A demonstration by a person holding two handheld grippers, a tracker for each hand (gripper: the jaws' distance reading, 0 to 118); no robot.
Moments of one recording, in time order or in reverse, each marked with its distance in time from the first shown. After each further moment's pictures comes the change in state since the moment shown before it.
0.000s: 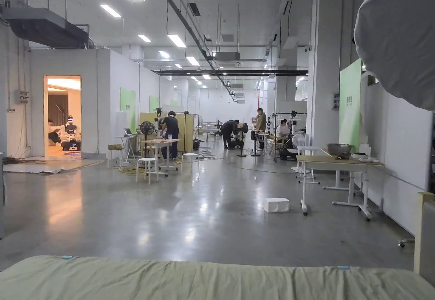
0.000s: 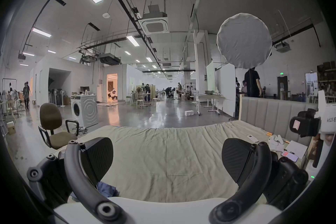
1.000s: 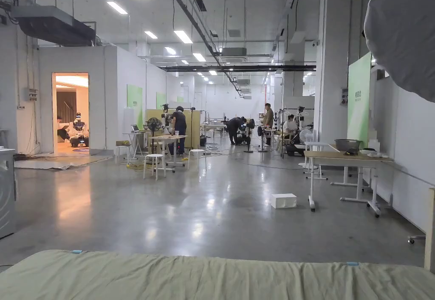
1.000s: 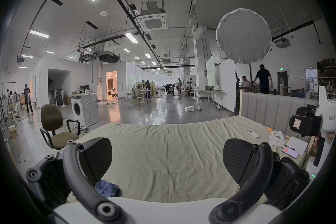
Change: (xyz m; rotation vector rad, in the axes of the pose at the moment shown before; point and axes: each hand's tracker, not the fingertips) left arm 0.002 0.004 -0.002 -0.040 0.001 -0.023; right arm -0.010 0.006 -0.001 -0.015 0.062 0.019
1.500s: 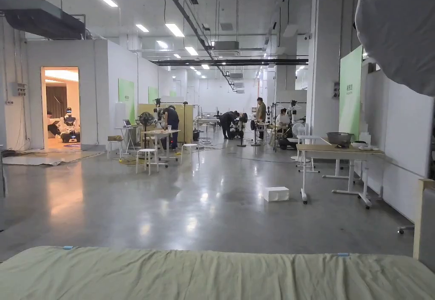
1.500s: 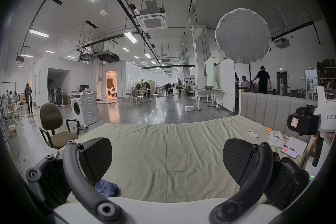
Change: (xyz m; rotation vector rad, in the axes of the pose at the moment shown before) left arm 0.003 0.000 0.002 -0.003 -0.005 0.003; right arm 0.000 0.001 -0.002 -0.007 -0.035 -0.014
